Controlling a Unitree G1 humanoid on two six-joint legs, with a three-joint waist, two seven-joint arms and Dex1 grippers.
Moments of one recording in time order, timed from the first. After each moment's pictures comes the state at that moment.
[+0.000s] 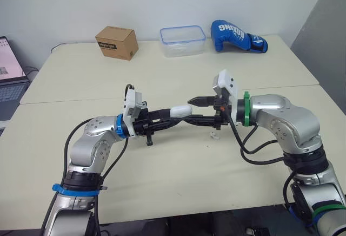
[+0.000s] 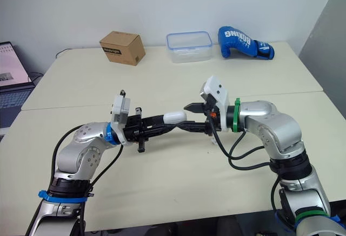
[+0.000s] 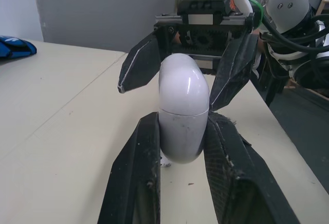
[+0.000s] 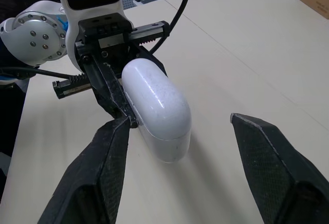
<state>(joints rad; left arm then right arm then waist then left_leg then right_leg) -0.44 0.48 0.03 -0.04 -0.56 0.34 -1.21 -0.73 -0.50 0.17 -0.27 0.51 0.90 0.89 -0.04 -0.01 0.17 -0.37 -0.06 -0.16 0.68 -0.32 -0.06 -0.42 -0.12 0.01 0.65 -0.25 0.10</state>
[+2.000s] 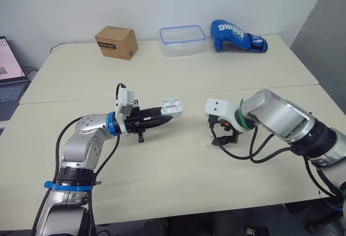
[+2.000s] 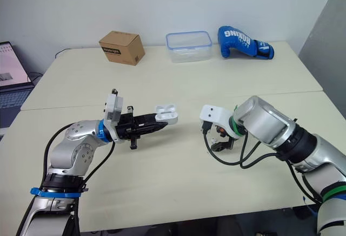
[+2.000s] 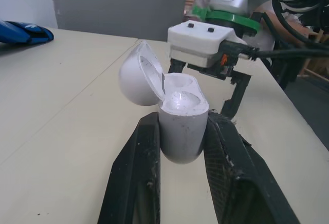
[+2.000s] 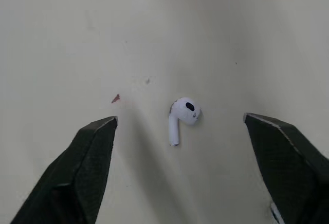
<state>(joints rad) -0.47 0.54 0.03 0.08 -0.54 0.27 -1.26 -1.03 -0.74 0.77 -0.16 0.20 1.21 0.95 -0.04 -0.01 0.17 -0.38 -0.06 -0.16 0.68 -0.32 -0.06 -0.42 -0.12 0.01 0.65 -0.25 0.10</state>
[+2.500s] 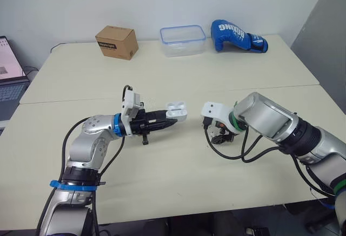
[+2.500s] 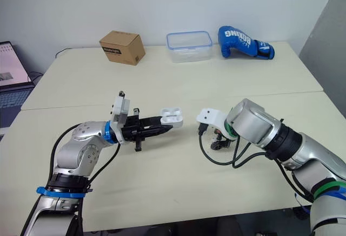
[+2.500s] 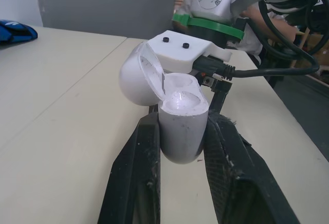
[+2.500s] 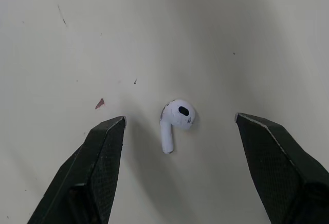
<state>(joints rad) -0.48 0.51 0.01 0.09 -0.52 0.26 -1.28 -1.08 -0.69 0.83 -0.12 0.17 1.28 0.94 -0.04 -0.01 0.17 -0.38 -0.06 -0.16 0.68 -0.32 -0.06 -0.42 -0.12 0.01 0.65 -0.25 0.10</state>
